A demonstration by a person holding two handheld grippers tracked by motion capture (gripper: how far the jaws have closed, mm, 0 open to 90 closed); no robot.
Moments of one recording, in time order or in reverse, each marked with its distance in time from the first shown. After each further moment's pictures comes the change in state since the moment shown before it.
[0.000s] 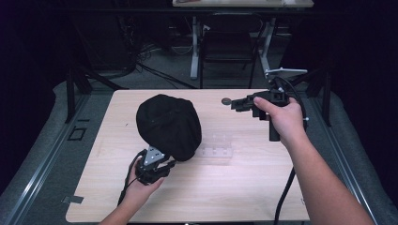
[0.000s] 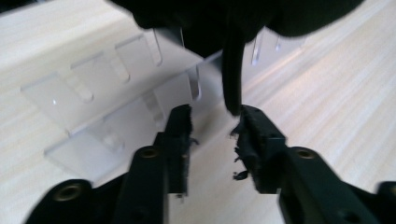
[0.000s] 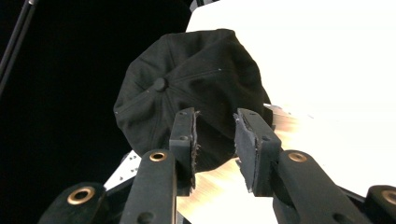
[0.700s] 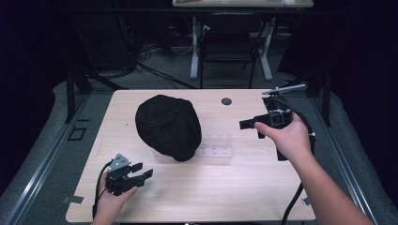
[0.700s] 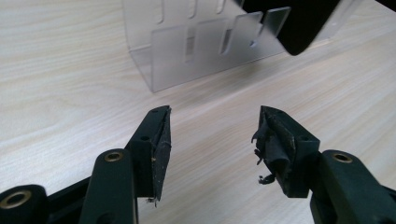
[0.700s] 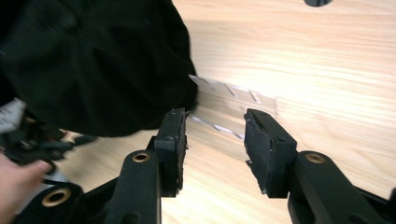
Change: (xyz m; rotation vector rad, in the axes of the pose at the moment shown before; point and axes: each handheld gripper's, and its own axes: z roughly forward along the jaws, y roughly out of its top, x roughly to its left) left arm 0.045 -0.058 -0.042 -0.006 0.004 -0.263; right arm -0.010 -0.044 0.003 0.019 -0.312 -0.237
